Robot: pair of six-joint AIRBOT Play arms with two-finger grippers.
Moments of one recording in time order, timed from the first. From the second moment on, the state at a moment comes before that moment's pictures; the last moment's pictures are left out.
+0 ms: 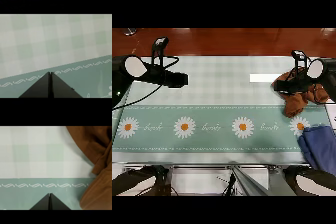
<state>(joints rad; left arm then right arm) -0.22 -1.23 1.19 1.32 -1.01 -1.59 0.09 -1.29 1.18 -1.54 1.14 1.73</state>
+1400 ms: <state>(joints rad) -0.22 -1.25 1.19 1.32 -0.82 -1.59 -0.10 -1.38 1.18 -1.98 0.66 1.92</state>
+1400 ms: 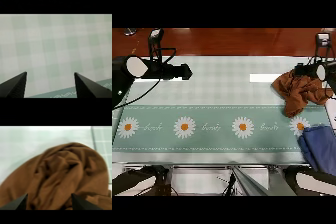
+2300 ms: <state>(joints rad) -0.13 -1.30 1.27 1.39 -1.04 -1.56 -0.29 -1.59 1.42 -1.39 0.89 1.64</state>
